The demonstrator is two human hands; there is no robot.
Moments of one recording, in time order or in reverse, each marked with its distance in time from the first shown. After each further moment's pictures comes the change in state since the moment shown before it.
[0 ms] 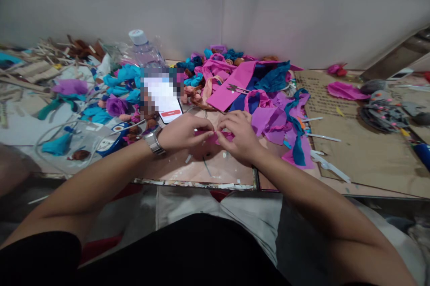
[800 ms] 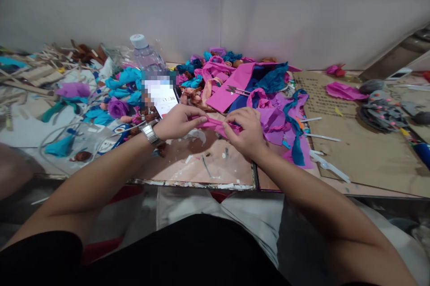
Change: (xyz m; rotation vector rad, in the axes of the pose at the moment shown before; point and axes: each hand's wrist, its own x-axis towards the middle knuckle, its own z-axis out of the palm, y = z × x) left_hand 0.006 -0.027 -0.010 -0.175 0.154 -0.145; right_hand 0.002 0.009 -0.005 -0.026 0.201 0.097
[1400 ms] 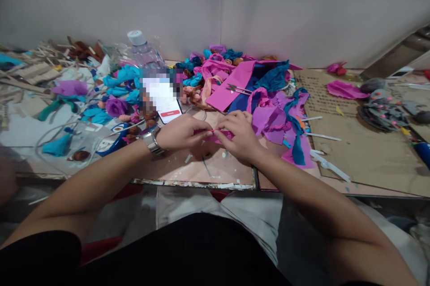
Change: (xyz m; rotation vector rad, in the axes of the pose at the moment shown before) left_hand -0.012 0.021 0.010 0.263 -0.228 0.129; right_hand -0.004 -0.011 0.004 -0.024 -0.228 -0.060
